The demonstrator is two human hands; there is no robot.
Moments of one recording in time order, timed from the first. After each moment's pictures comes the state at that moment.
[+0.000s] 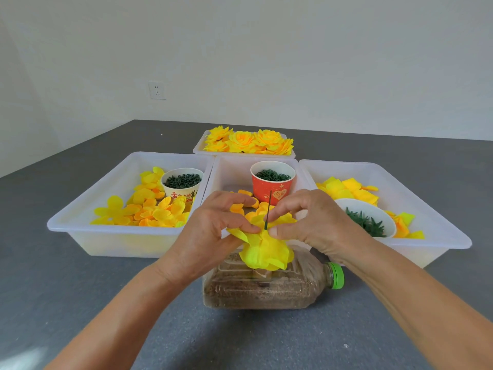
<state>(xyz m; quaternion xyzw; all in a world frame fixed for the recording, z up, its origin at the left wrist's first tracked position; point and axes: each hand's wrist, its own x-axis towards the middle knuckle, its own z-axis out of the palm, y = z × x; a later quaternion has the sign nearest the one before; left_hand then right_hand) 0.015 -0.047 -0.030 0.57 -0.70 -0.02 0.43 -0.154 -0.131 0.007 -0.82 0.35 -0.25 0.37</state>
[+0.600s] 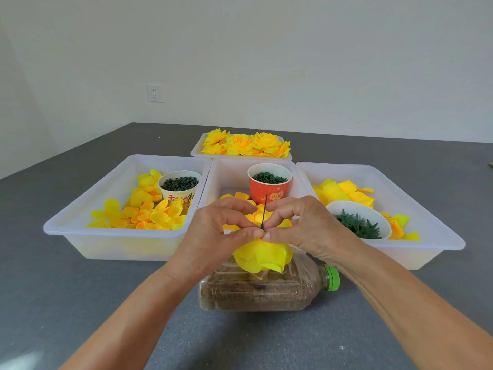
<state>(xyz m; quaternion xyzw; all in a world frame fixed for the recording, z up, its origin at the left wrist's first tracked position) 0.000 -0.052 -0.030 0.58 -0.61 -0.17 0.51 -0.153 -0.142 -0.007 -0.82 0.30 -0.26 0.41</state>
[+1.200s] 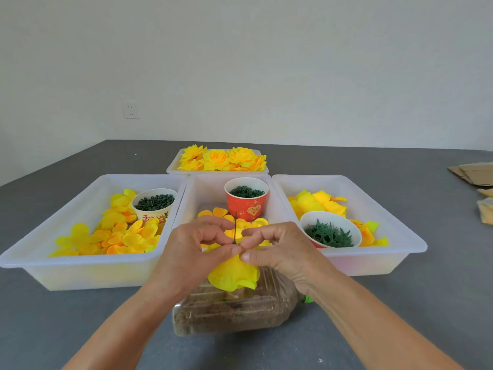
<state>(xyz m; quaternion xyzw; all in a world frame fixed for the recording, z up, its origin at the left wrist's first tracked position) -0.006 -0.062 -0.032 0.59 -0.58 -0.16 0.53 -0.161 -0.133 -0.023 -0.72 0.34 -0.30 0.53</state>
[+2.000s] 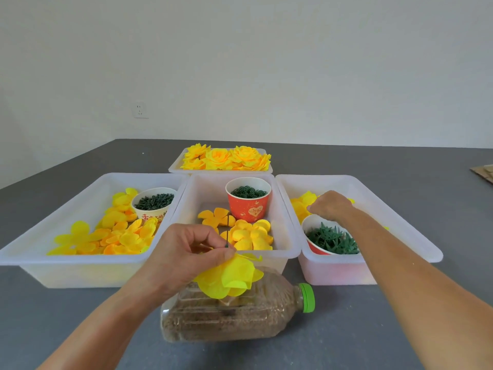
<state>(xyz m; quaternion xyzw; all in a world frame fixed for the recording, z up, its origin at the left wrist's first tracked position) -0.009 -0.063 -0.023 0.57 -0.54 -0.30 0.54 -0.199 -0.333 -0.036 -0.75 0.63 -0.11 0.18</state>
